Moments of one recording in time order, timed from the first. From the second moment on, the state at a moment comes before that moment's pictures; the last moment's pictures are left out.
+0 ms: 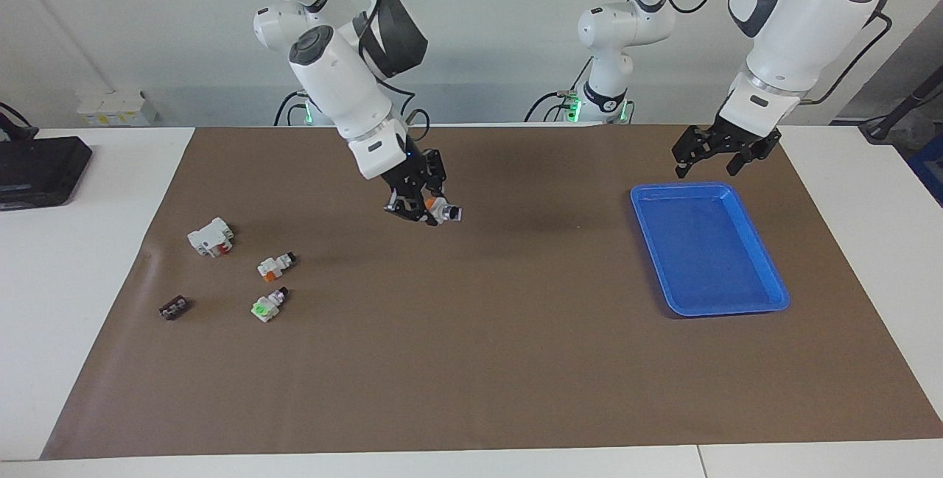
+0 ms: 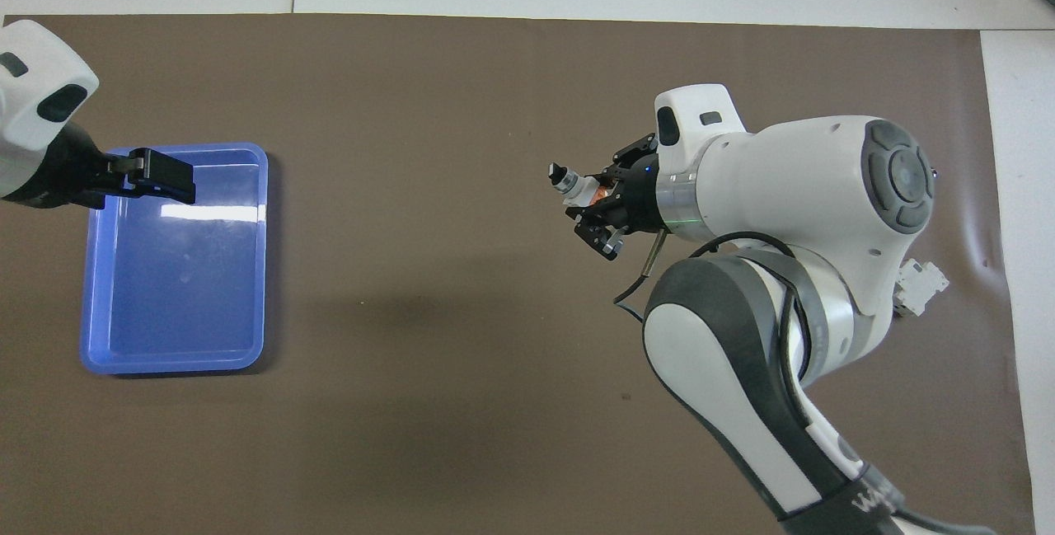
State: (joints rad) left arm 0.10 0.03 -0.21 -1.63 -0.03 1.66 -0.10; right arm 0.27 0.11 0.17 -1.83 0.47 2.27 -0.90
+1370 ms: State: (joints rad) left arm 0.10 0.00 -0.22 -1.73 -0.82 1.70 -0.22; right arm 0.42 0.11 0.24 -1.75 0.27 2.45 -0.85
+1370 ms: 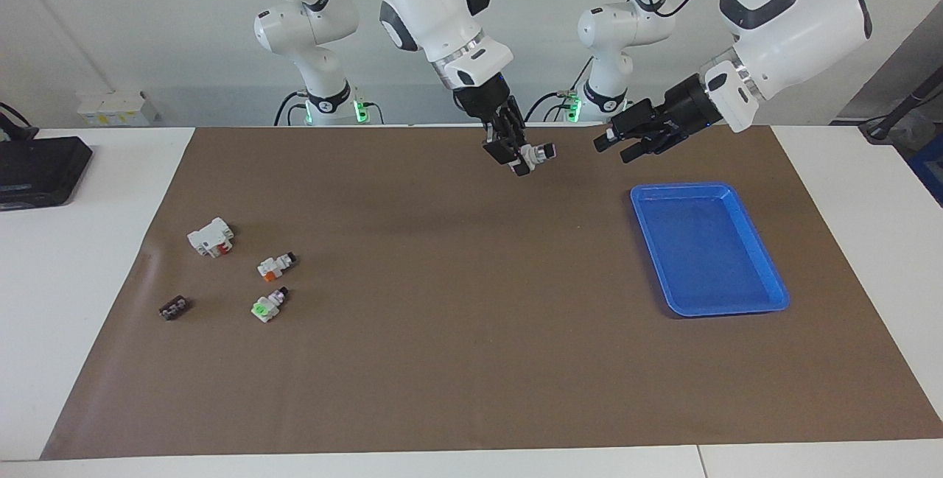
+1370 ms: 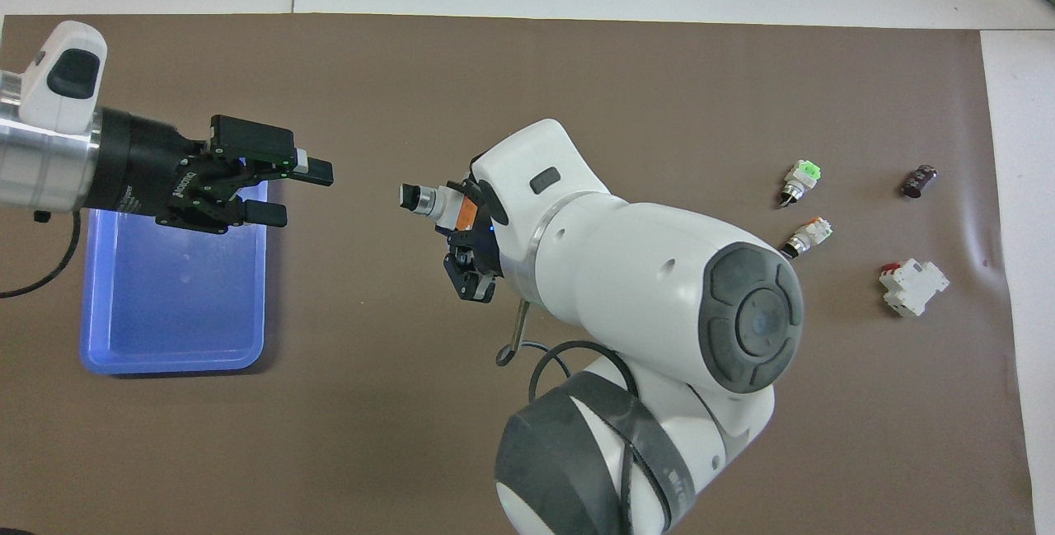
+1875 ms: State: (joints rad) left arm 0.09 0.00 -0.22 -1.74 -0.98 1.74 -0.25; right arm 0.42 0.11 0.24 -1.75 0.24 2.45 -0.85
